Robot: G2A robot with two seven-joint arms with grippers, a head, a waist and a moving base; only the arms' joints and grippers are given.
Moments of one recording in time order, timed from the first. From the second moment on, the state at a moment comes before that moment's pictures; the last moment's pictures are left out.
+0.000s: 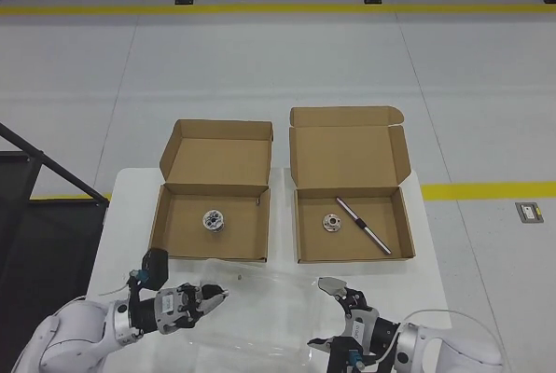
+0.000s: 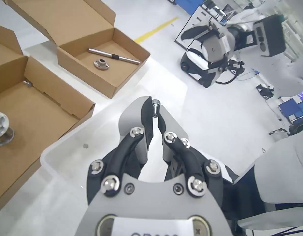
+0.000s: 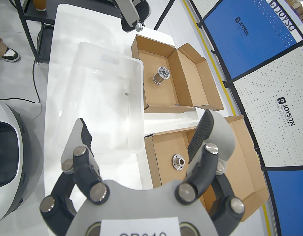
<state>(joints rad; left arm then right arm) 1.37 -1.00 -1.60 -1.77 0.29 -1.01 -0.76 -1.48 -1.26 1.42 -2.17 -2.08 -0.97 -0.15</state>
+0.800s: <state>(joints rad) 1.23 -0.99 -1.58 -1.82 0.69 -0.51 -0.81 -1.48 -1.26 1.42 -2.17 -2.08 -0.97 -0.15</state>
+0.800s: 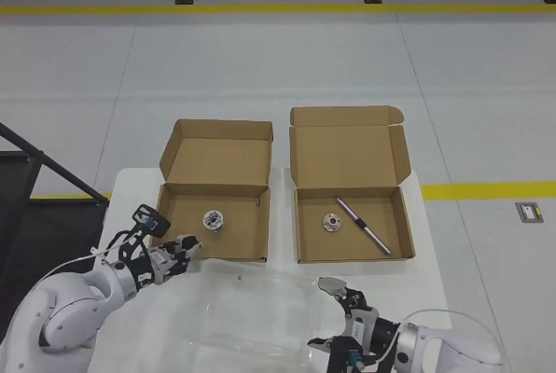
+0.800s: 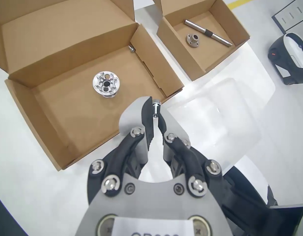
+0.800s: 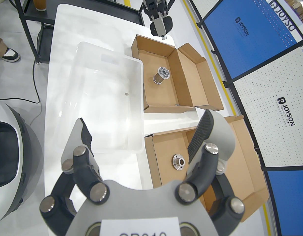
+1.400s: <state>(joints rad) 0.88 -1.04 -1.20 -1.59 0.96 -0.31 -0.87 -1.48 -1.26 1.42 -2.17 -2.08 -0.97 -0.15</state>
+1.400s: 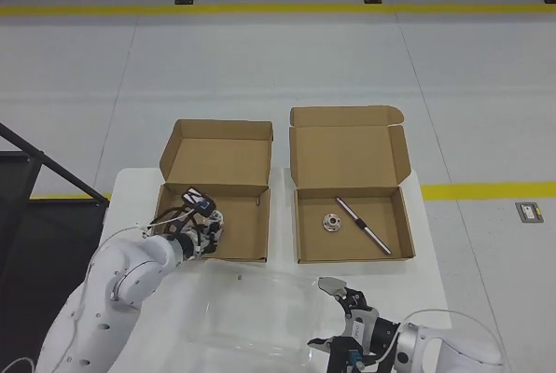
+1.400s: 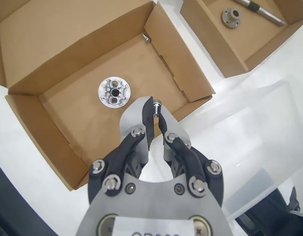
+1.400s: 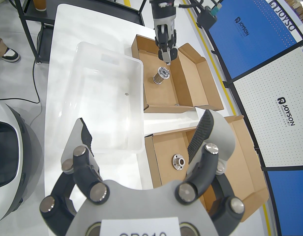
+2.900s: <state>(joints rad) 1.07 -1.05 -1.41 -1.75 0.86 -0.22 -0.57 -1.48 -1.26 1.42 -2.17 -2.08 -0.97 -0.15</state>
